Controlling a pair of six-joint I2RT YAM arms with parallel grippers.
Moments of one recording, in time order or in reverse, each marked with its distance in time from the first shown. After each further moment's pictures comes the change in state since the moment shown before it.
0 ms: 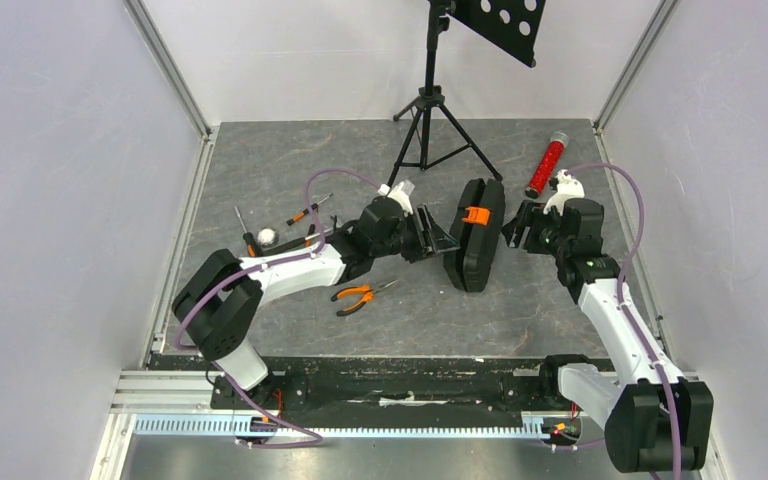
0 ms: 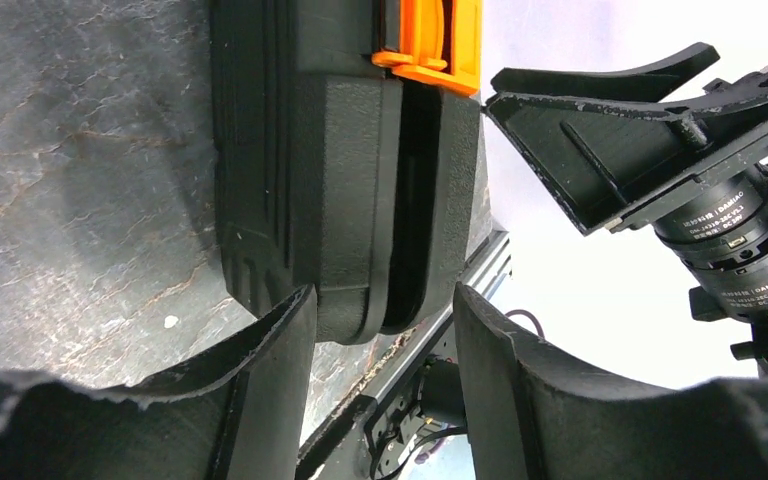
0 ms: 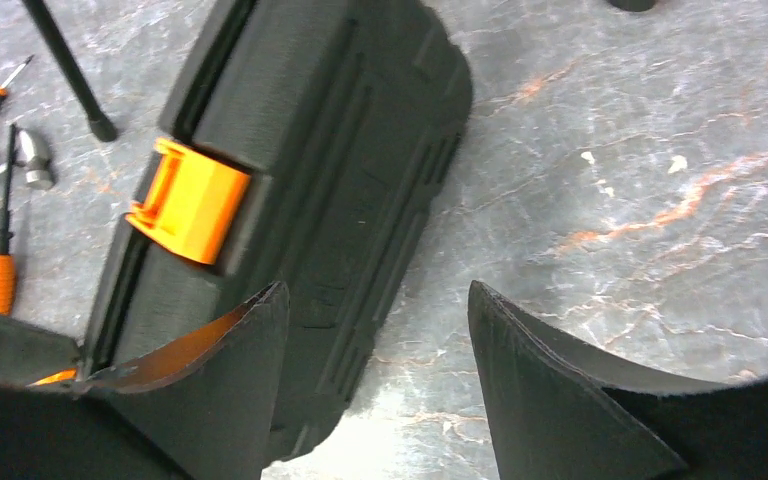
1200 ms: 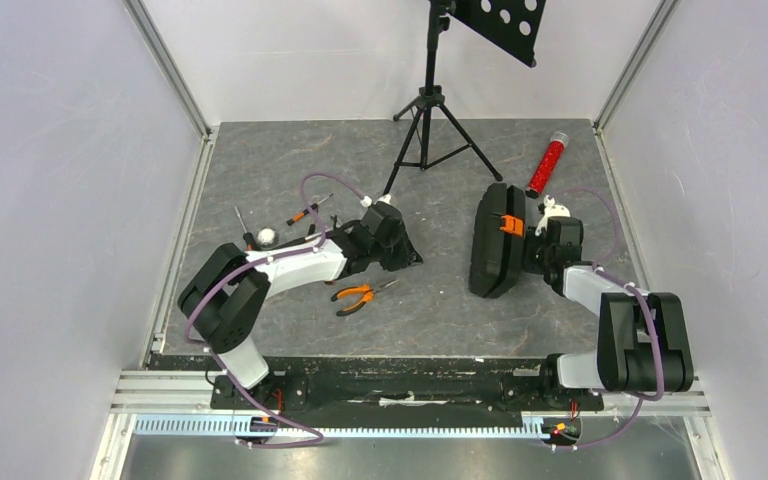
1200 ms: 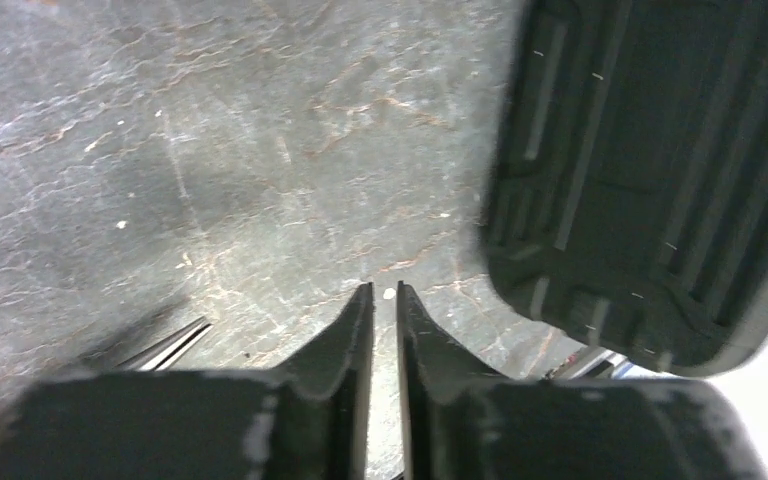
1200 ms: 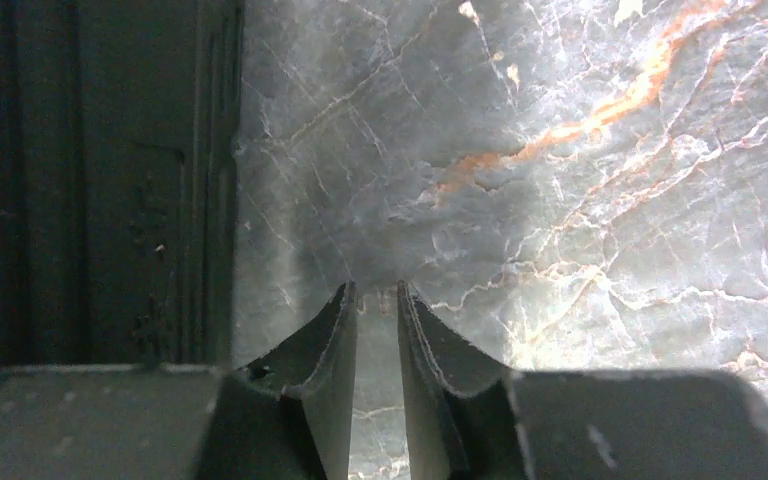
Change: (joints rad) left arm 0.040 0.063 0.024 -0.312 -0.170 0.075; right arm -0.050 0.372 -0.164 0.296 0.100 -0.067
